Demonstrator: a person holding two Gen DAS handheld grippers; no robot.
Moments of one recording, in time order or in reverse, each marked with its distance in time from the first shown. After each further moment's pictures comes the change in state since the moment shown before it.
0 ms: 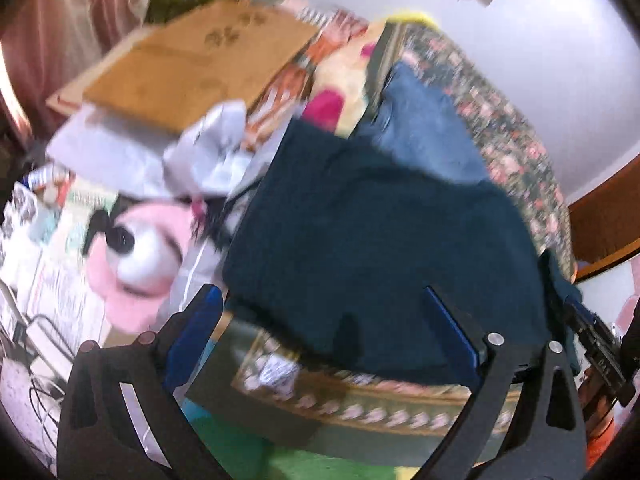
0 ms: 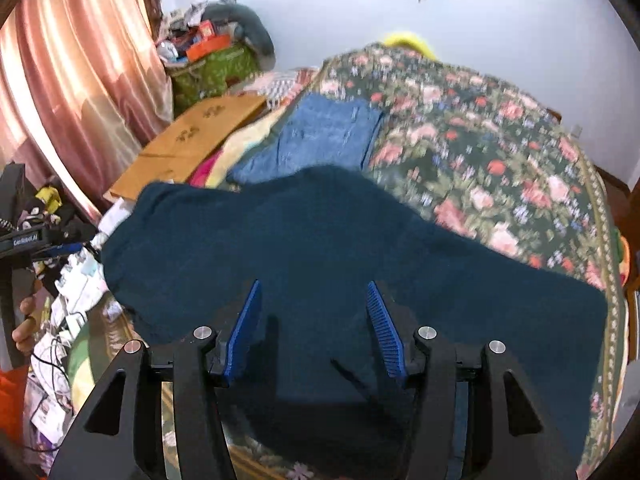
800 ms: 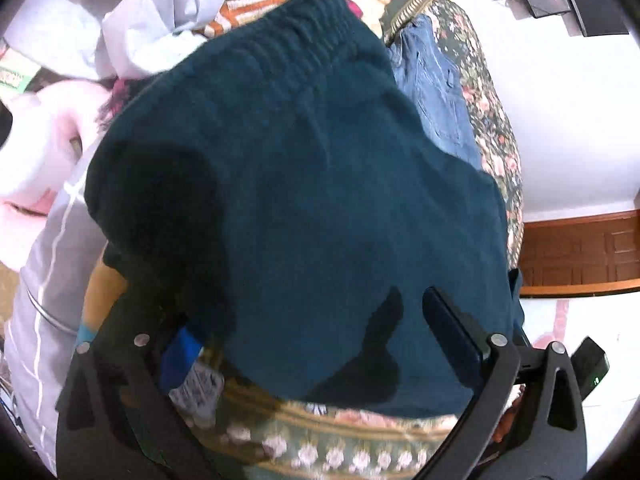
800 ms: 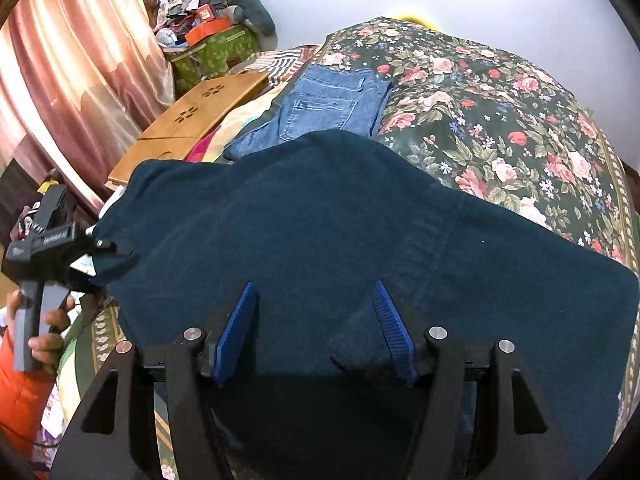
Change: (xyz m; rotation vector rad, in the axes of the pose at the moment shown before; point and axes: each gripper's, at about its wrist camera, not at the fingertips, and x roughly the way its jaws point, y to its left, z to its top) left arm 0.080 0.019 -0.008 -0.263 0.201 -0.275; right arm 0.018 -0.001 -0.005 0.012 0.030 0.045
